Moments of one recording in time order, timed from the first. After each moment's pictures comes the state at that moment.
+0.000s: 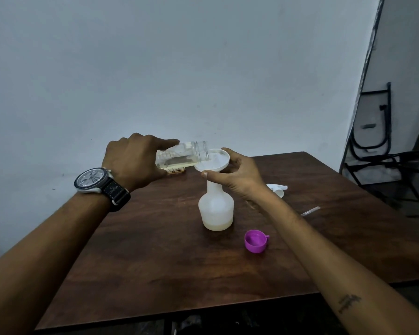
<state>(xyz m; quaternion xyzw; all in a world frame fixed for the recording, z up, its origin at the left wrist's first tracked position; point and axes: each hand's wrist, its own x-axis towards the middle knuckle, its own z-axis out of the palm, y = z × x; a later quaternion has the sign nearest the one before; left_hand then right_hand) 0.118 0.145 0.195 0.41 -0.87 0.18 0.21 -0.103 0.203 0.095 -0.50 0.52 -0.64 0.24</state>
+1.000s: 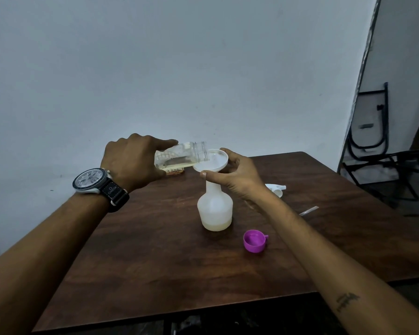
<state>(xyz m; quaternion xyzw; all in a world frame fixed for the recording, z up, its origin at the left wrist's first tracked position) 0.117 0.141 0.194 0.40 -0.87 0.18 0.21 -0.105 0.200 0.093 -0.51 0.52 -0.64 0.24</state>
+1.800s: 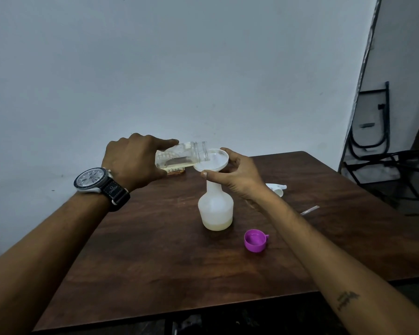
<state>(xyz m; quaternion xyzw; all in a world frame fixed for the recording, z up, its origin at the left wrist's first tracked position) 0.117 0.144 0.195 0.40 -0.87 0.17 0.21 -0.104 0.200 0.093 -0.50 0.53 -0.64 0.24</state>
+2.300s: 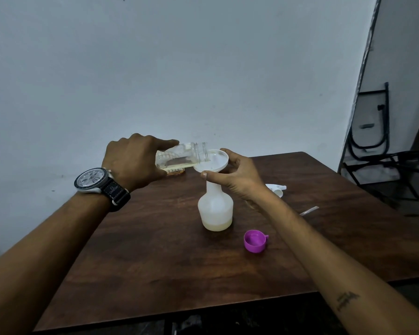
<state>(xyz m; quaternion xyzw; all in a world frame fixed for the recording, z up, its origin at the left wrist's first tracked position) 0.117 0.146 0.197 0.41 -0.87 0.18 0.19 -0.102 0.204 0.096 -0.50 0.53 -0.64 0.24</state>
